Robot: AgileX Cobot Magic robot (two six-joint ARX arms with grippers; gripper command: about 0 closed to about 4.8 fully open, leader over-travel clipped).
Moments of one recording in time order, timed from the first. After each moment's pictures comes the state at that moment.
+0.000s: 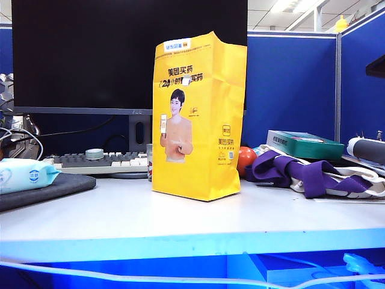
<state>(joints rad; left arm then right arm) -0.16 0.20 0.13 -0.02 0.27 -0.13 0.56 0.25 0.02 0.30 0.20 0.08</state>
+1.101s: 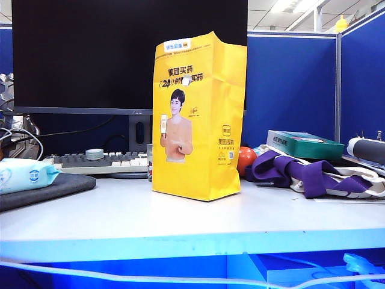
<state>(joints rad) -0.13 0.01 0.01 -0.14 0.27 -0.14 0.39 0.00 0.01 0.08 0.21 0.09</state>
